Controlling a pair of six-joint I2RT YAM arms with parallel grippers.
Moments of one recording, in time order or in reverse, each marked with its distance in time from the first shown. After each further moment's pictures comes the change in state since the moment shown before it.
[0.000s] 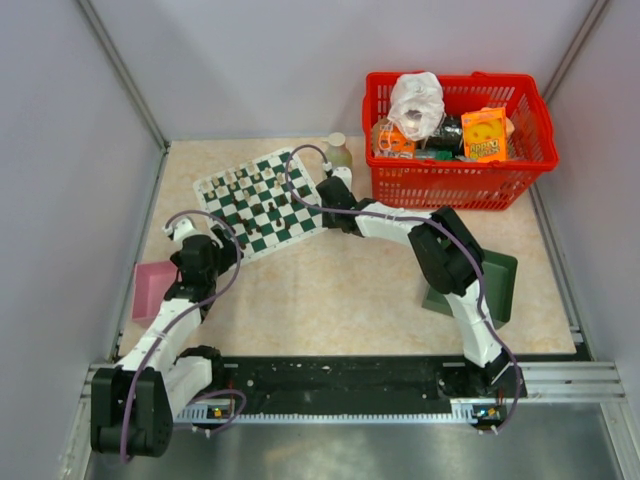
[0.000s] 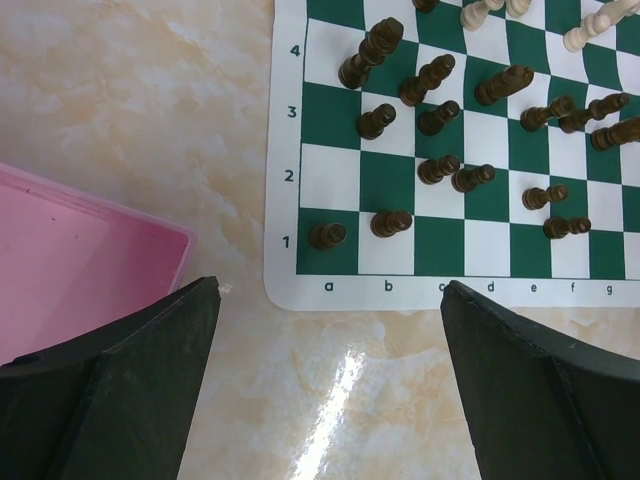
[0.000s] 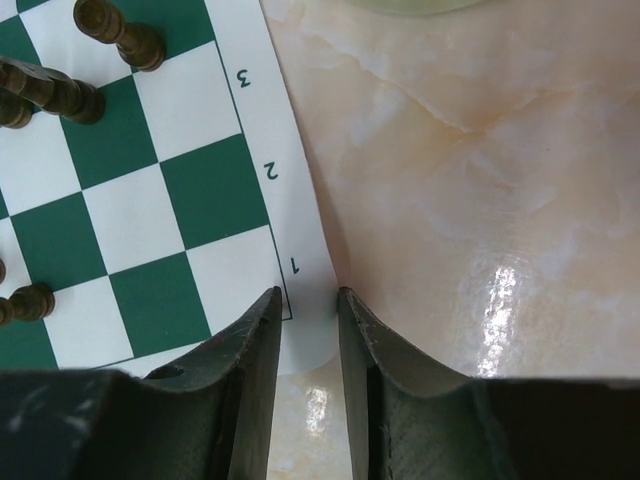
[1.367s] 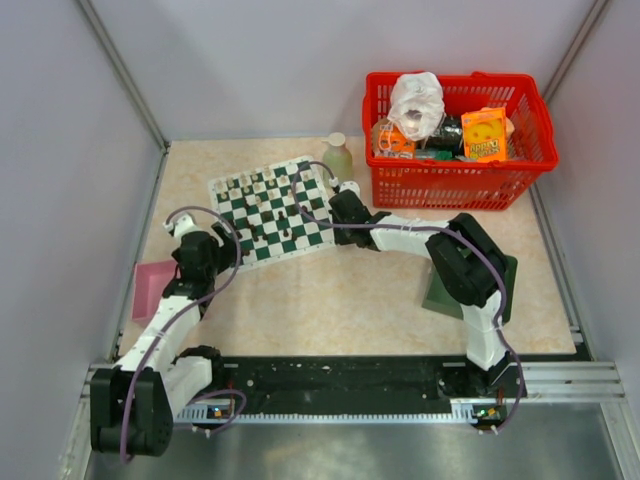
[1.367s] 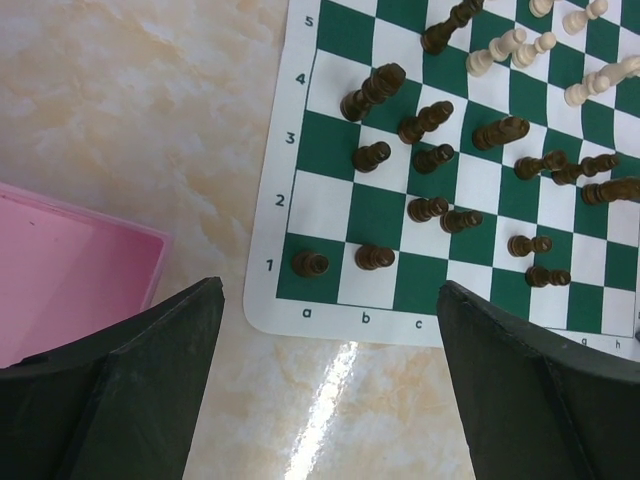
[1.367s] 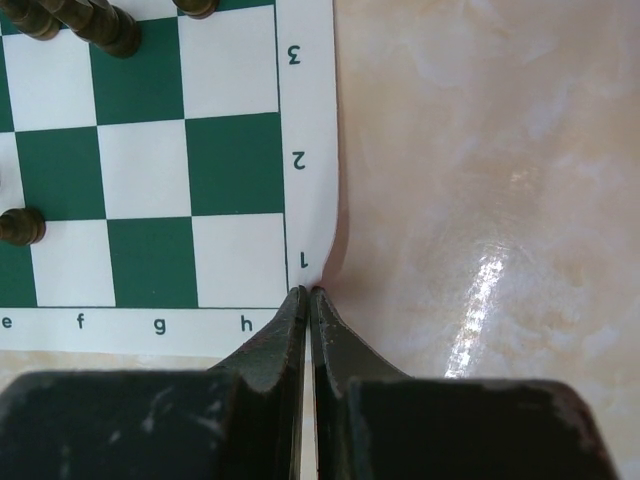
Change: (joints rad) left arm 0.000 -0.002 0.039 -0.043 0.031 0.008; right arm 0.006 -0.178 -0.270 0.053 -0.087 -0.070
